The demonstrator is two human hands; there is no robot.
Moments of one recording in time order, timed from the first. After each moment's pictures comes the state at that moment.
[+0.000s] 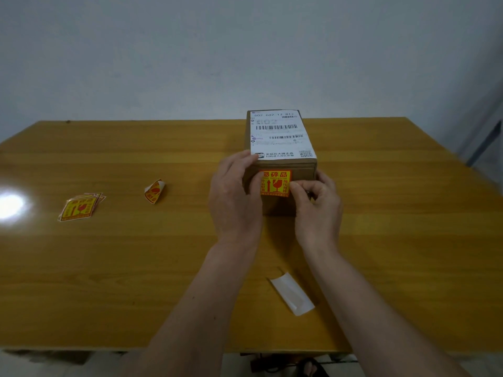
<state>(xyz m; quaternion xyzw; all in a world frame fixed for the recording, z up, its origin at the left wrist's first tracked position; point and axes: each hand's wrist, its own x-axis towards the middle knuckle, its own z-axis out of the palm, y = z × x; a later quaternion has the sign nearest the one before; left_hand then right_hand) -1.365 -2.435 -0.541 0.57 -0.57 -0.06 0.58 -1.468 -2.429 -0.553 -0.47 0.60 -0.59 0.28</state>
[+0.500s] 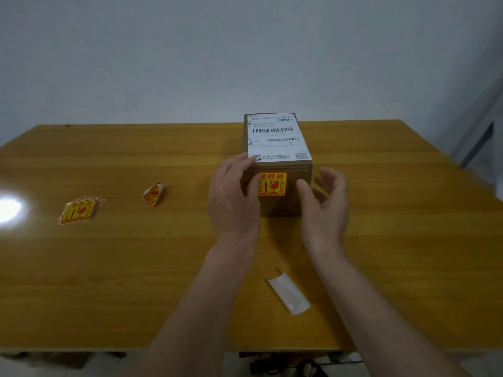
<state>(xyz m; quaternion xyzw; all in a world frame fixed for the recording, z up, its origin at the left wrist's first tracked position) -1.366 -2.436 -0.544 0.57 -0.57 -0.07 0.59 -1.477 -2.424 -0.549 -0.45 0.57 -0.64 0.25</state>
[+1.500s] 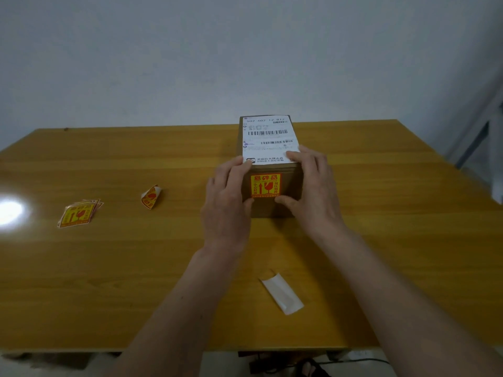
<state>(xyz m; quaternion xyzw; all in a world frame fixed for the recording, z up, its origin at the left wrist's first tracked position) -1.354 -2.429 -0.547 0.60 -0.68 0.02 0.43 -1.499 -2.448 -0.533 -0.70 0.59 -0.39 0.09</state>
